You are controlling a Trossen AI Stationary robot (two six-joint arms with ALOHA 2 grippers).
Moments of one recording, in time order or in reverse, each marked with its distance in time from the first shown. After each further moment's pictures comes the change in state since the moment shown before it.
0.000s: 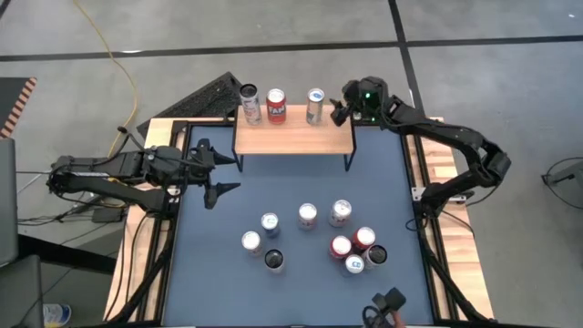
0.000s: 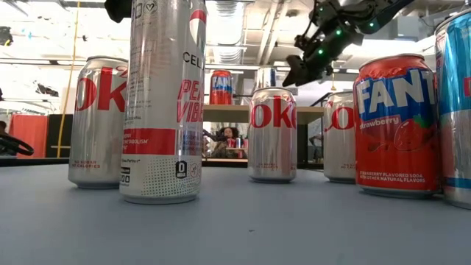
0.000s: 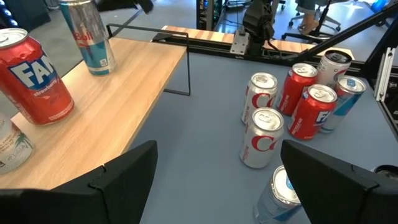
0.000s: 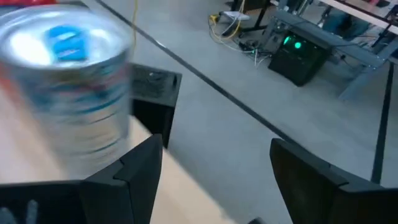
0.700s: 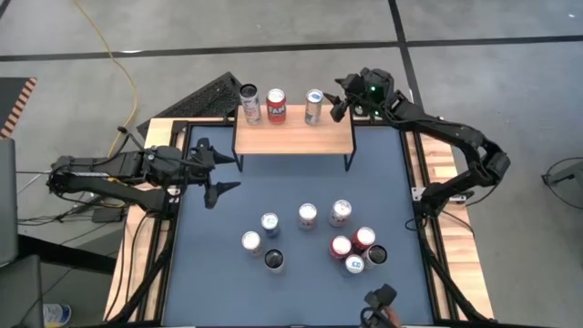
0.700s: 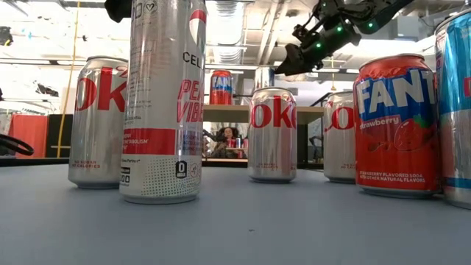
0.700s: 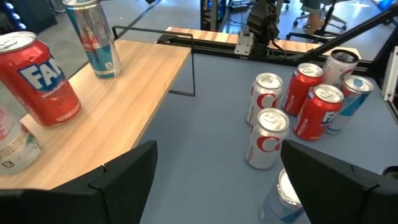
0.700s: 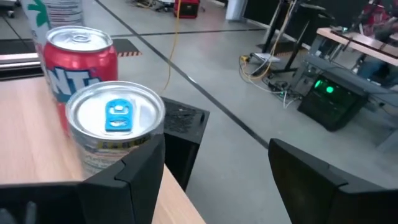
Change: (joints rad) left arm 0.000 0.000 0.000 0.000 -0.022 0.013; right arm -0.021 0.009 0.018 0.117 -0.192 -0.072
